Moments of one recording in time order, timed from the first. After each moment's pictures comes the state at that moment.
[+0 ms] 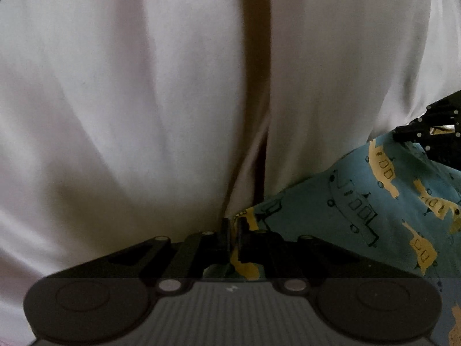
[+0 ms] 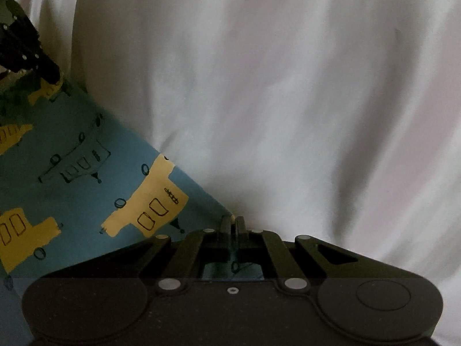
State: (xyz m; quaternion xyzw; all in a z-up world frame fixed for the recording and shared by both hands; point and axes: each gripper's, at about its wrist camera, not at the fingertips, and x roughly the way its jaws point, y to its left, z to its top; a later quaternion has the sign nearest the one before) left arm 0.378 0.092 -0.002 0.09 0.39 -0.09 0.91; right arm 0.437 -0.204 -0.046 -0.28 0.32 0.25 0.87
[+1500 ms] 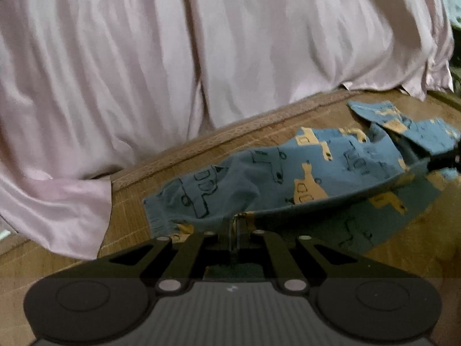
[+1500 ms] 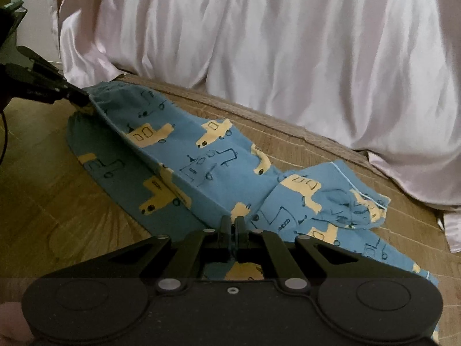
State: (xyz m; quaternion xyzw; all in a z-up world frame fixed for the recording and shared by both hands) left arm 0.102 0.079 -0.001 0.12 0.32 -0.08 0.94; right arm 0.127 -0.247 -0.012 -0.19 0.32 0.24 0.90
